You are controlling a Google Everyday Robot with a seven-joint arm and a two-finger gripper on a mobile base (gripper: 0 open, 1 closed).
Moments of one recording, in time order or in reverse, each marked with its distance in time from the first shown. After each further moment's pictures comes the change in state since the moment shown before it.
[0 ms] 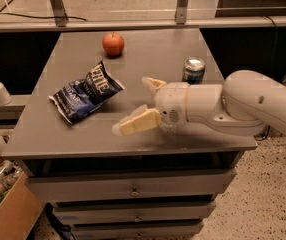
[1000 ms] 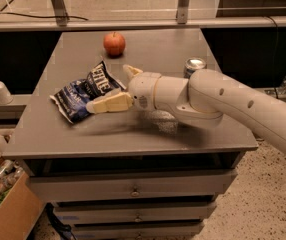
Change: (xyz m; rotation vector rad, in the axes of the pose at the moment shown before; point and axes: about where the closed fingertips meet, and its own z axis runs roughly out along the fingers) arm -0.029 -0.041 0.073 0.066 -0.140 0.039
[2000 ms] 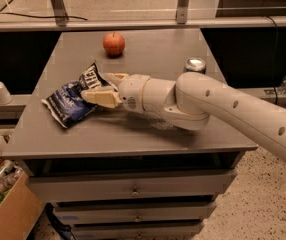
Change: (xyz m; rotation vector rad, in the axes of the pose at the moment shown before) arm 0.006 0.003 0.028 0.009 -0.004 0.029
